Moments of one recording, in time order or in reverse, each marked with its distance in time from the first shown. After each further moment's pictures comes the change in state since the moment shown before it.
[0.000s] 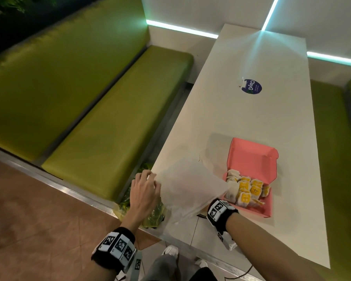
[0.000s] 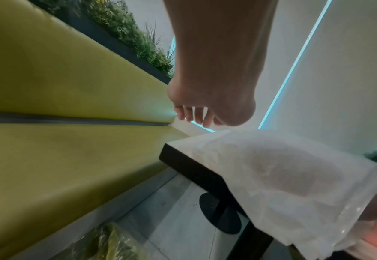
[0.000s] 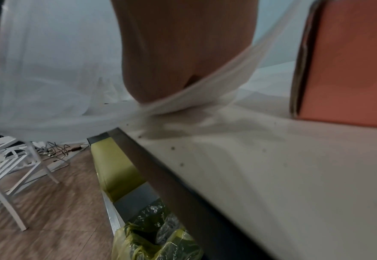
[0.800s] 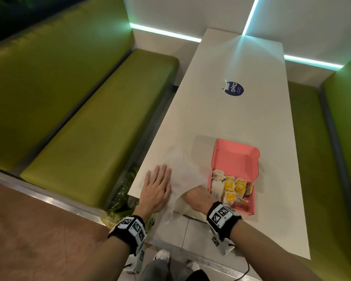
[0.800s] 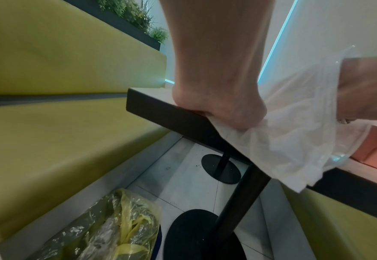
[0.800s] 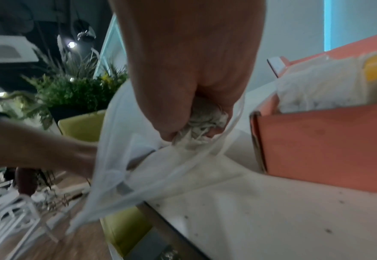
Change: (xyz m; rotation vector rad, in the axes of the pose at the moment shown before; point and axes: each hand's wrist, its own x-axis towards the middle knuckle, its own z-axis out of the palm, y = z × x) left_hand 0.023 0.026 0.074 0.173 -0.211 0.324; right_hand -0.017 -0.008 -0.026 -0.086 0.369 -0.318
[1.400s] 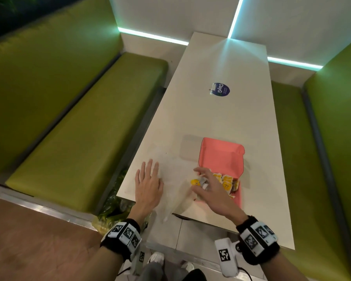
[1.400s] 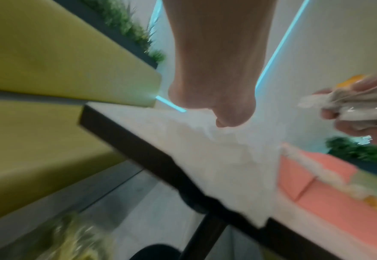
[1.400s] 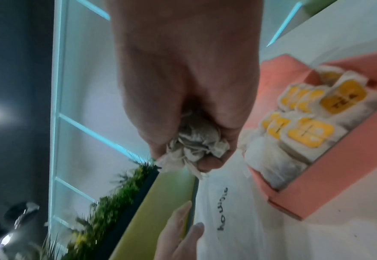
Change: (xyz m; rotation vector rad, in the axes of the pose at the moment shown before) left_hand 0.004 0.043 -0.036 -0.218 0.189 -0.184; right_hand -0.083 0.007 -0.078 0.719 0.227 0.265
